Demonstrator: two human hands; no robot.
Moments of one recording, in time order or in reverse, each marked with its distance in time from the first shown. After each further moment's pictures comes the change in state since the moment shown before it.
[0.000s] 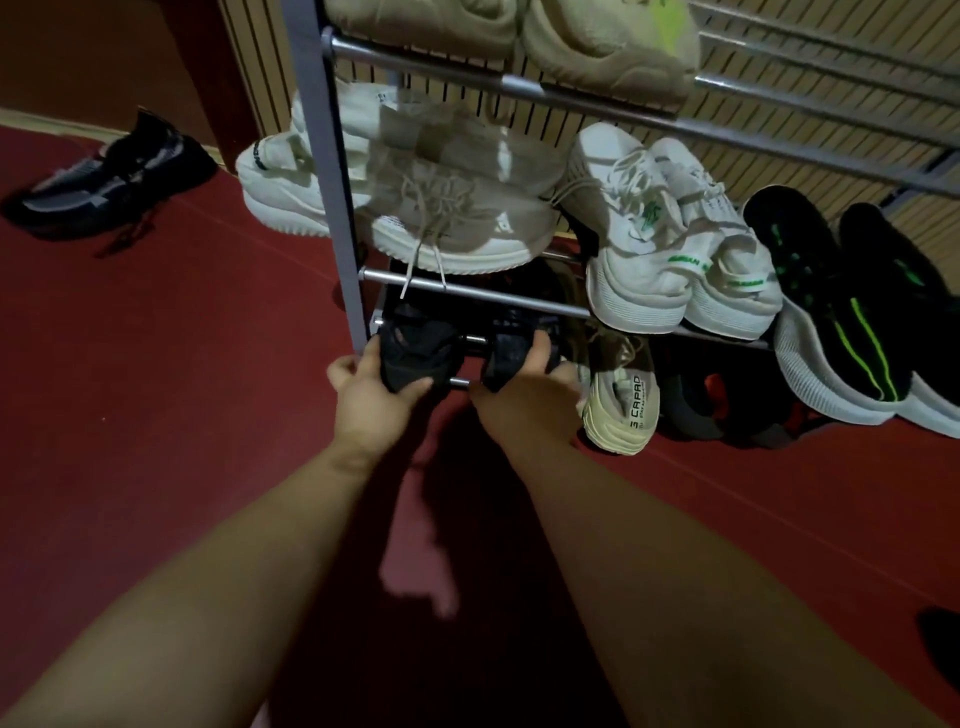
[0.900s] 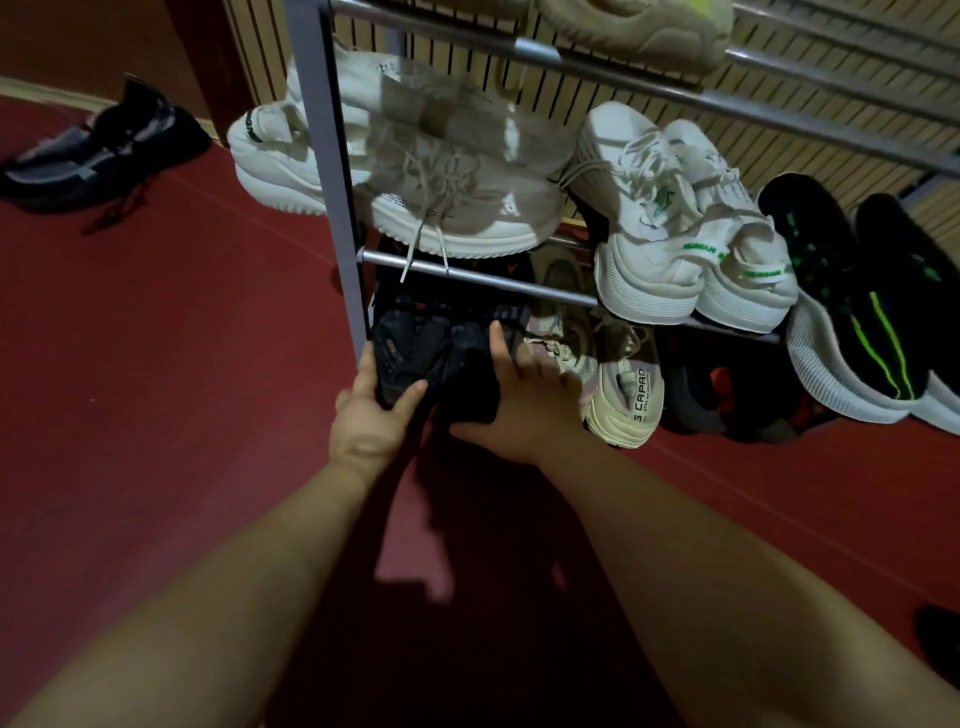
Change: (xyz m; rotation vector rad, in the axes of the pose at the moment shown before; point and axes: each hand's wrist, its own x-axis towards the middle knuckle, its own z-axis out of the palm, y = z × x) left_hand -0.014 -0.024 0.005 -0.071 -0.089 -0.150; right_hand 0.005 0.020 -0.003 -0.412 -0.167 -0.493
